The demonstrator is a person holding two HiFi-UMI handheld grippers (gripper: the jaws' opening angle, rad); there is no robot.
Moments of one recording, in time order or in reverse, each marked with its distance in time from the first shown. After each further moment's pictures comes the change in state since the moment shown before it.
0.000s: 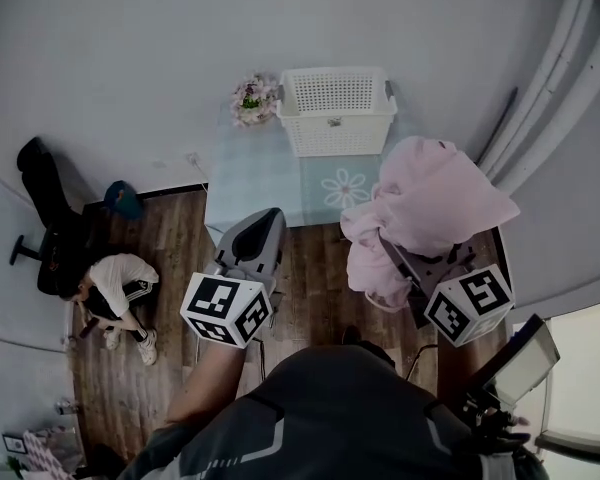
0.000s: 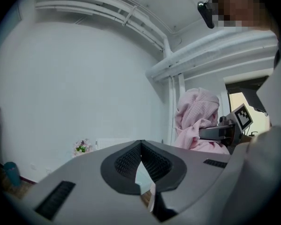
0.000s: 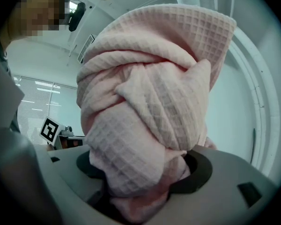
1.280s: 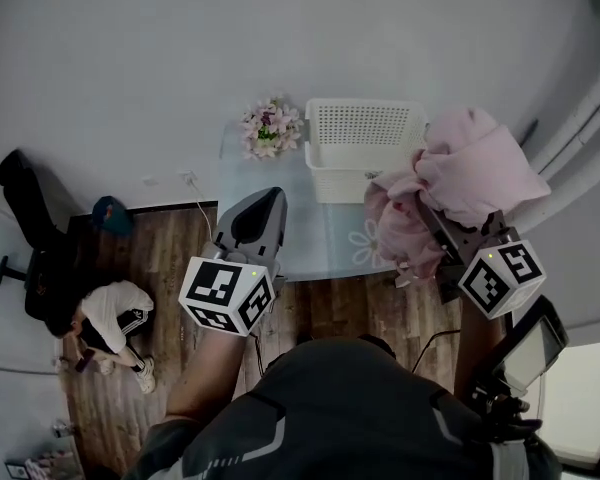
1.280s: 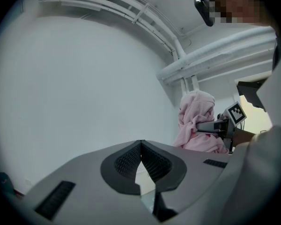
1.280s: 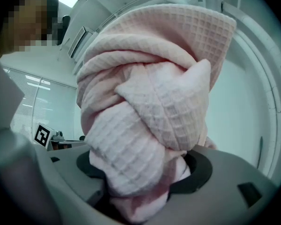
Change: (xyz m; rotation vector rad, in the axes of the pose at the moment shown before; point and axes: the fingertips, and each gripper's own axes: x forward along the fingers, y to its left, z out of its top) left arm 0.123 0.189 0.044 0.004 -0.062 -0.001; right arm 0.208 -0.081 0.054 -0.020 -0.033 -0.073
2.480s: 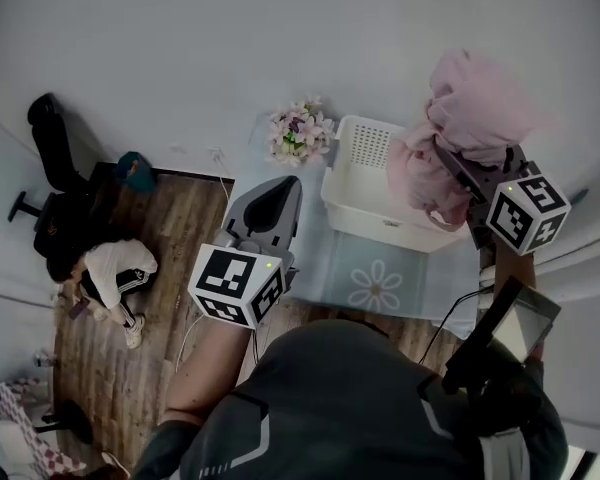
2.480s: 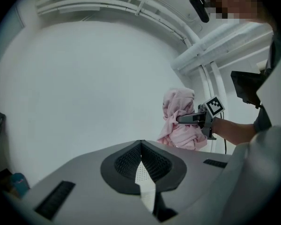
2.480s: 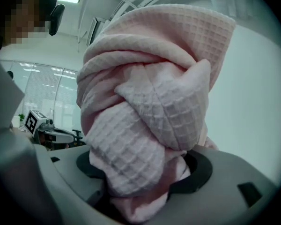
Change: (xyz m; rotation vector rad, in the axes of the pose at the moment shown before) left arm 0.106 0.047 -0.001 0.013 0.037 0.226; right arm 0.207 -0.110 0.031 -0.185 0.104 0.306
